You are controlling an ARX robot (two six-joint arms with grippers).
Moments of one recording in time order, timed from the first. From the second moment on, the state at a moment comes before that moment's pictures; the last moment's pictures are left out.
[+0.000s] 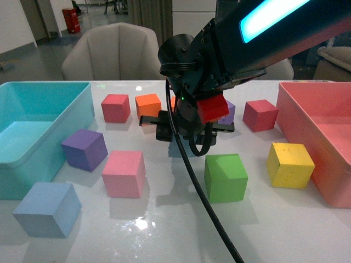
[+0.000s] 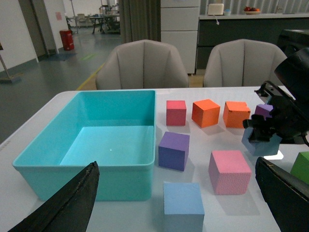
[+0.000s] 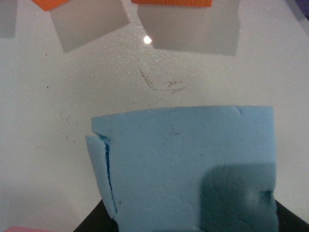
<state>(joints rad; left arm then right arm) 0.00 0.01 0.01 0.00 0.00 0.00 0.48 2.53 1.97 -0.38 0.12 0.47</state>
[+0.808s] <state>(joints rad) 0.00 0.01 0.01 0.00 0.00 0.00 0.47 2.57 2.00 -0.41 0.12 0.47</state>
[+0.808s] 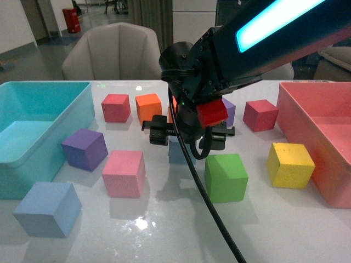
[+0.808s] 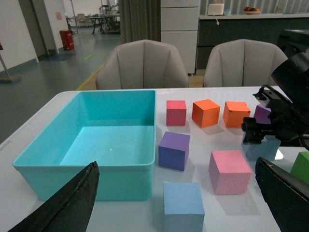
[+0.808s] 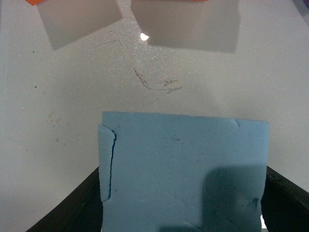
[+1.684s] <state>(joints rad) 0.00 0.01 0.01 0.00 0.00 0.00 0.47 2.15 1.59 -0.08 0.17 0.44</state>
